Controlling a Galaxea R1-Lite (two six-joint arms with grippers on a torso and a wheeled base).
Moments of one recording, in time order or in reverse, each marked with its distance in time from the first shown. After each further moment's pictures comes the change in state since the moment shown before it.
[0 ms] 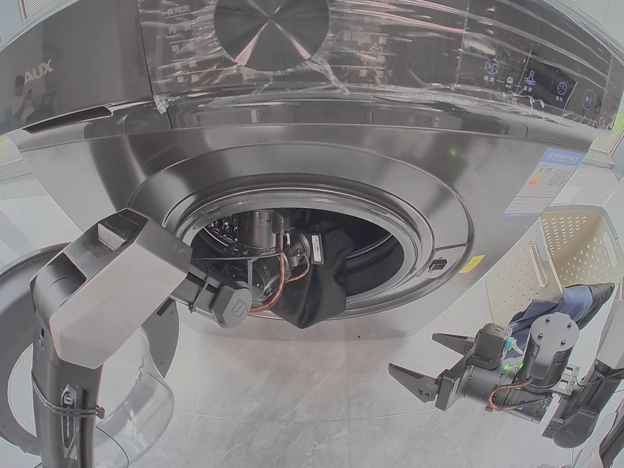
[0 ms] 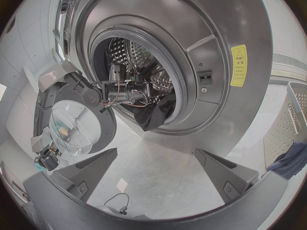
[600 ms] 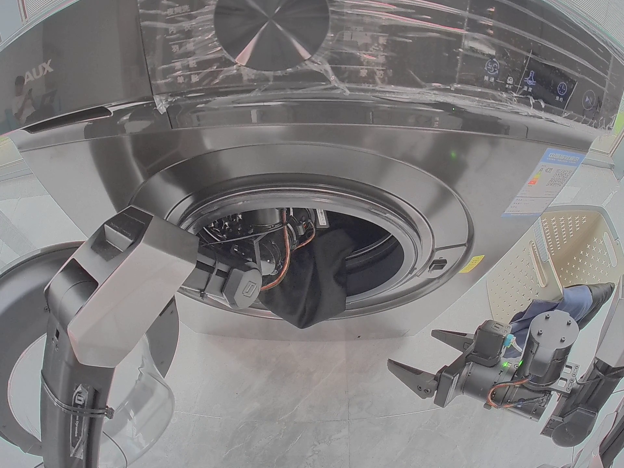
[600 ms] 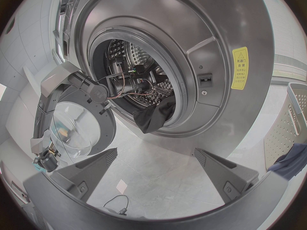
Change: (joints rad) left arm 0.006 0.061 -0.196 -0.060 0.055 -0.004; right arm -0.004 0.002 -0.015 0.000 -0.001 0.000
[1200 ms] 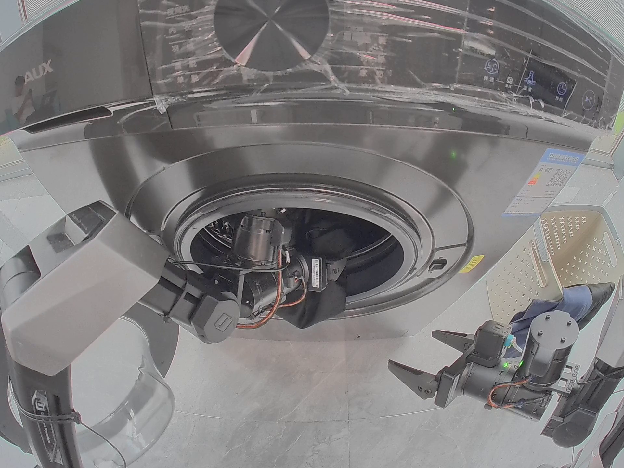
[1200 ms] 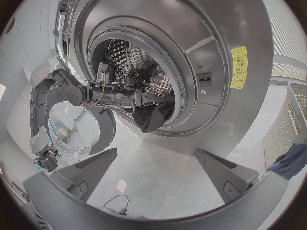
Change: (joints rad) left arm -0.053 -0.203 0.383 0.188 -0.065 -0.001; right arm -0.001 0.000 0.004 0.000 0.000 0.000
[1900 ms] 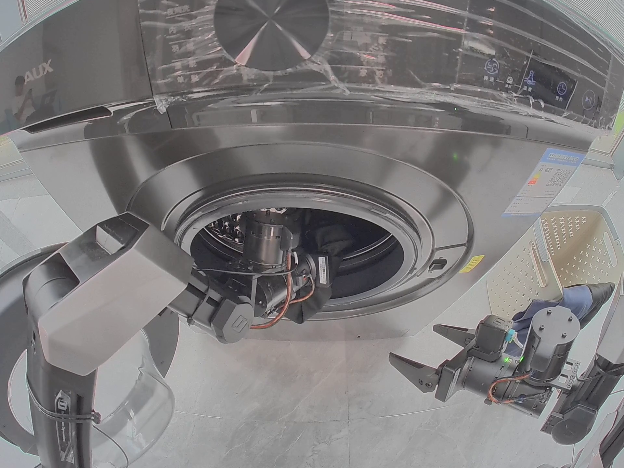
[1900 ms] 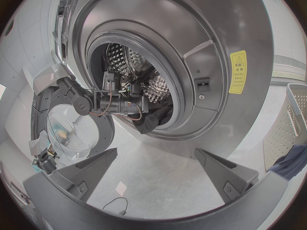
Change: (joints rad) left arm 0.007 0.103 -0.083 -0.083 0.004 -0.010; right arm -0.014 -0.003 -0.017 0.000 0.001 0.000
